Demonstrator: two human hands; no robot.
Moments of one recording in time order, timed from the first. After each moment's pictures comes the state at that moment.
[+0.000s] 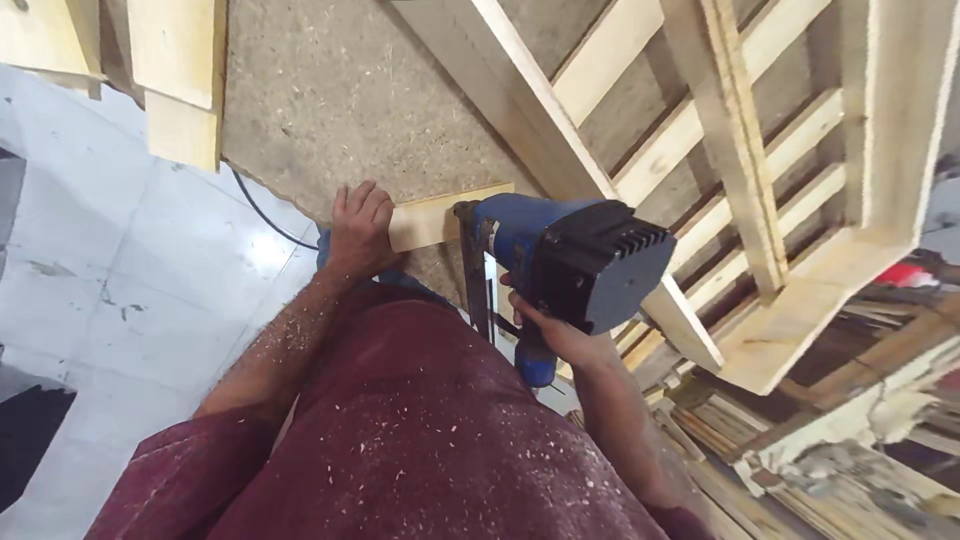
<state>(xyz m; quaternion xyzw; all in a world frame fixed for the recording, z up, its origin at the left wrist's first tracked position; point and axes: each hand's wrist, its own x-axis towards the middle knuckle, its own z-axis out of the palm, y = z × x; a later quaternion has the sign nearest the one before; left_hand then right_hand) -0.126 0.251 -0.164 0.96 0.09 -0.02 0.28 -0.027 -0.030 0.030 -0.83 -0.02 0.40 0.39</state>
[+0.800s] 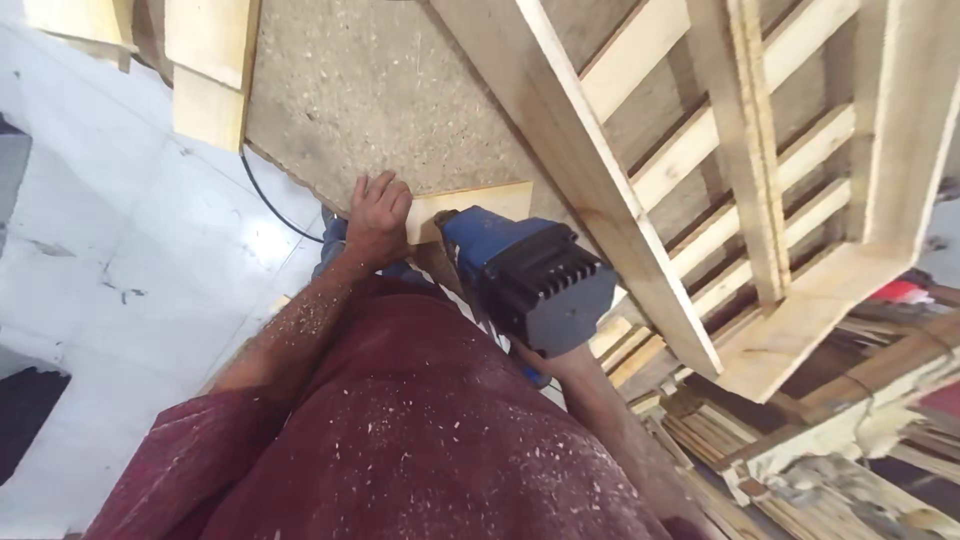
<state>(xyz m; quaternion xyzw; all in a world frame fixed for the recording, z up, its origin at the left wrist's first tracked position) -0.128 0.253 -0.169 0.96 0.08 0.00 0.29 -0.063 0.023 0.061 -0.88 -0.22 0.37 0.18</state>
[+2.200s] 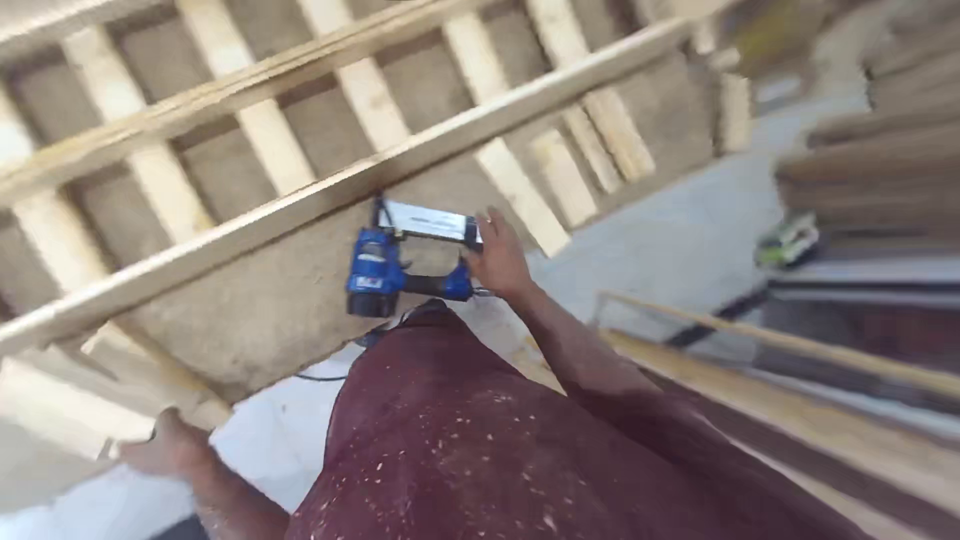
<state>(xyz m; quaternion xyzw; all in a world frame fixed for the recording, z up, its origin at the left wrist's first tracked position) -0.118 0.422 -0.051 0.84 0.41 0.09 0.34 -0.135 -0.164 -0.043 -0.95 0.22 0.10 0.22</state>
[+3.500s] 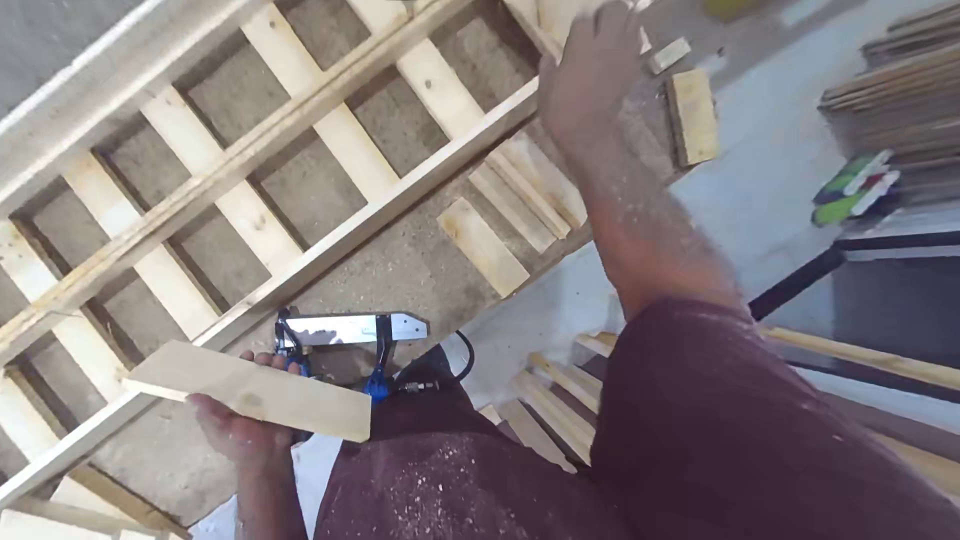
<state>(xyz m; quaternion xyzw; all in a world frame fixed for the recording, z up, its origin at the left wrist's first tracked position) -0.019 -0.013 0.004 0.46 0.17 -0.16 0.86 0.034 -0.601 0.011 -0.93 0.35 -0.07 0.04</state>
